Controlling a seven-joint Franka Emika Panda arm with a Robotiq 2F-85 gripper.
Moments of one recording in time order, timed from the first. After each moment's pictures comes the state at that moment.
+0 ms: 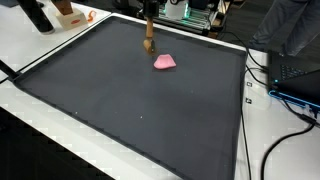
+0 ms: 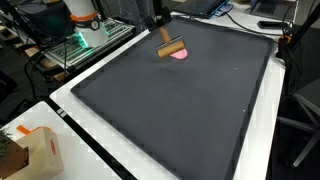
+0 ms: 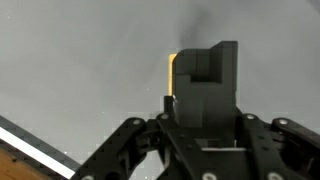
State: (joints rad) arm 0.14 -0.30 0.00 -2.62 -0.15 2.49 -0.44
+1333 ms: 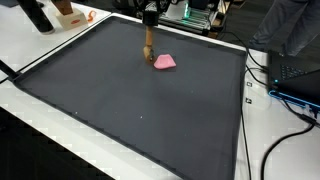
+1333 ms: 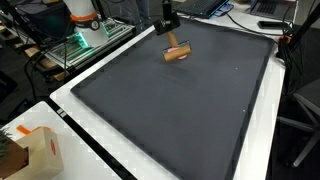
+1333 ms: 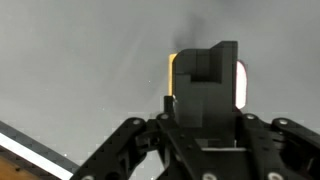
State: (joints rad) arm 0.14 -0.16 0.03 -2.51 -0.16 2.49 -0.36
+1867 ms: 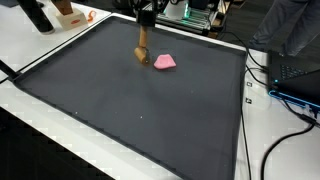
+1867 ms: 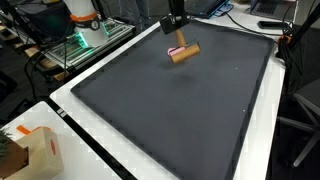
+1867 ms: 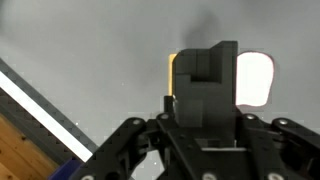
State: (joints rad) arm 0.13 -0.11 0.06 -2.43 -0.34 2.49 -0.36
